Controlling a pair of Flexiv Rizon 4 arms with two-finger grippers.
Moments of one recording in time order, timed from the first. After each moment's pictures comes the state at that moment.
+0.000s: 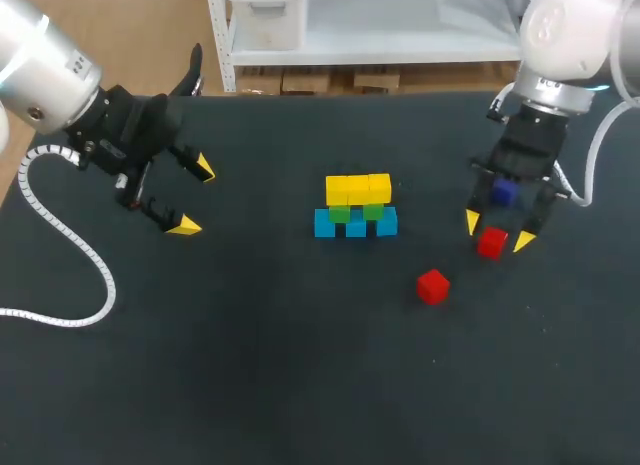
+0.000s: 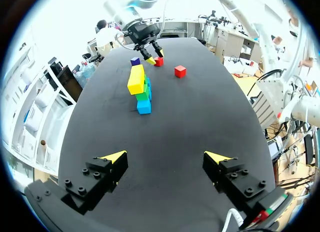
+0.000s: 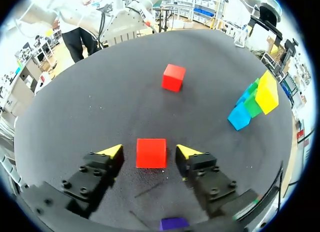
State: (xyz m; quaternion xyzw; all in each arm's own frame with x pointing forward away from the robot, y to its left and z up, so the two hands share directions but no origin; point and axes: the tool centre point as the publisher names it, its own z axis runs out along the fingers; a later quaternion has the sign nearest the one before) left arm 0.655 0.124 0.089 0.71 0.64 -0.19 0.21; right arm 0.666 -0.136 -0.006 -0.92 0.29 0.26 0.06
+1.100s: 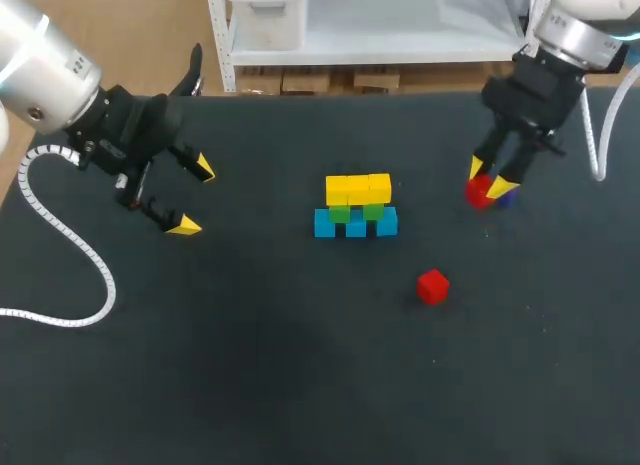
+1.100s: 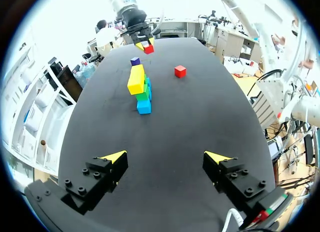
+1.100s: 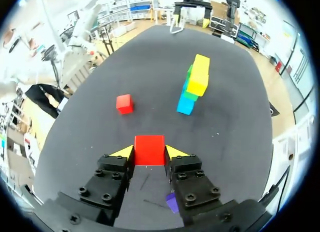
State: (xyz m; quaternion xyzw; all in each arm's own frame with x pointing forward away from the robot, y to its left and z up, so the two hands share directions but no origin) left arm 0.655 0.124 0.089 0.71 0.64 -0.19 0.21; right arm 0.696 -0.112 0.068 -0.80 0.53 0.25 0.10
